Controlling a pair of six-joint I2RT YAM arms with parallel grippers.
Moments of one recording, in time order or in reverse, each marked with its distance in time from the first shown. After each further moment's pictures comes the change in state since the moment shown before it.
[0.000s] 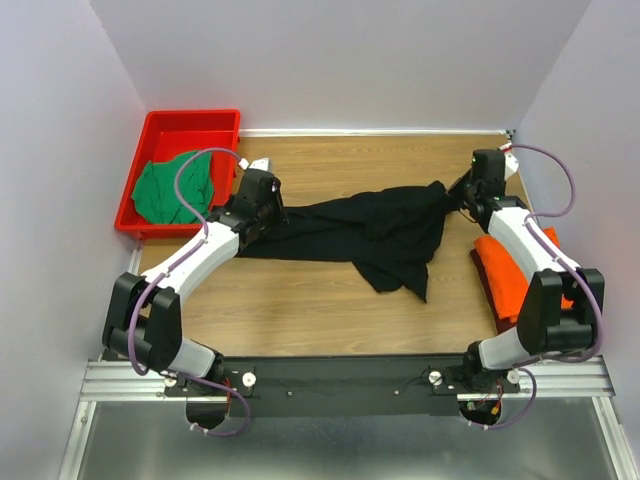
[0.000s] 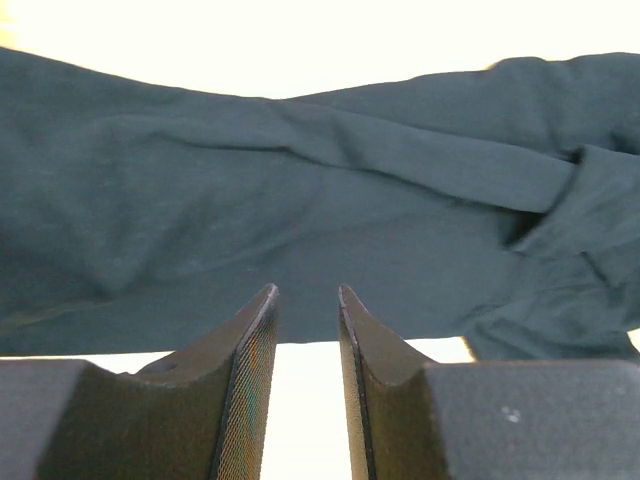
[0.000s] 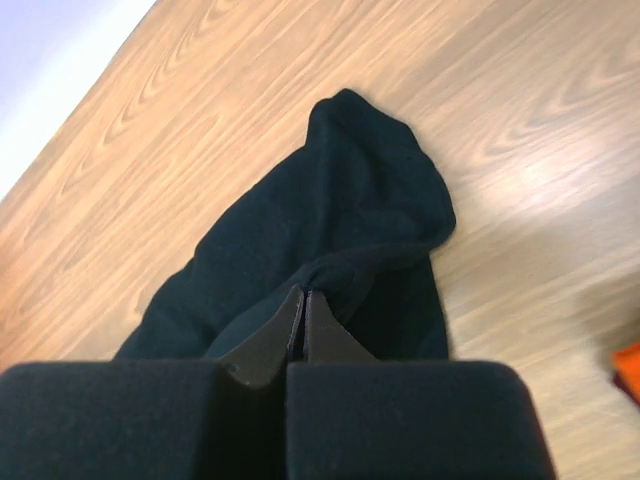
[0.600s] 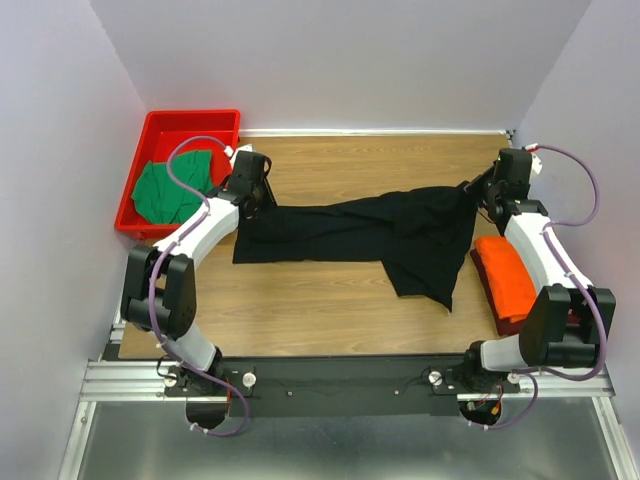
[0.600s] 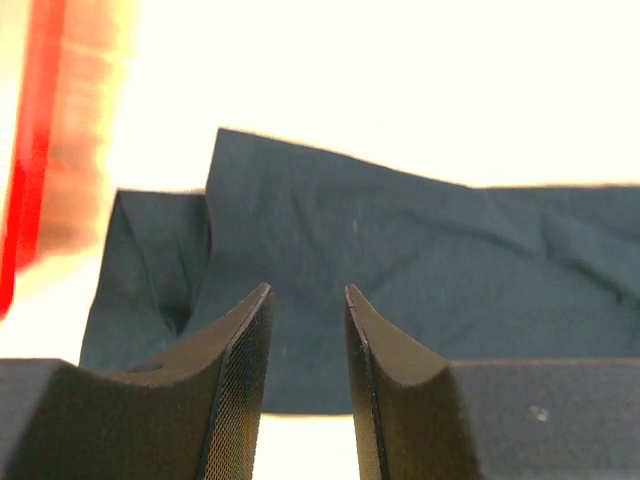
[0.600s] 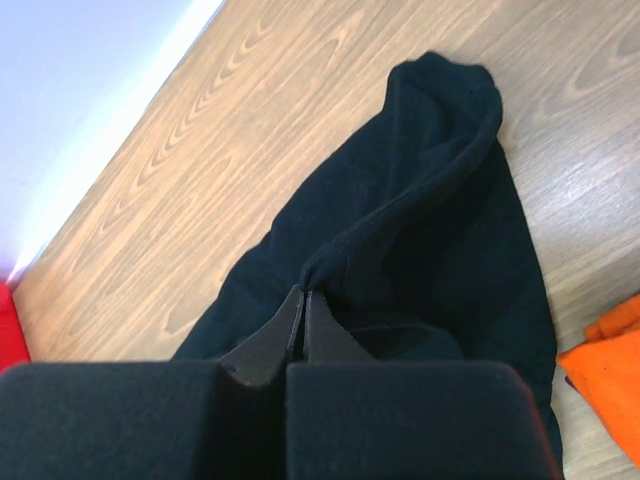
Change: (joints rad) left arm 0.105 0.160 0.147 -0.076 -0.068 -0.031; right arm -0.126 -0.092 -0.004 -0.025 -0.080 0.011
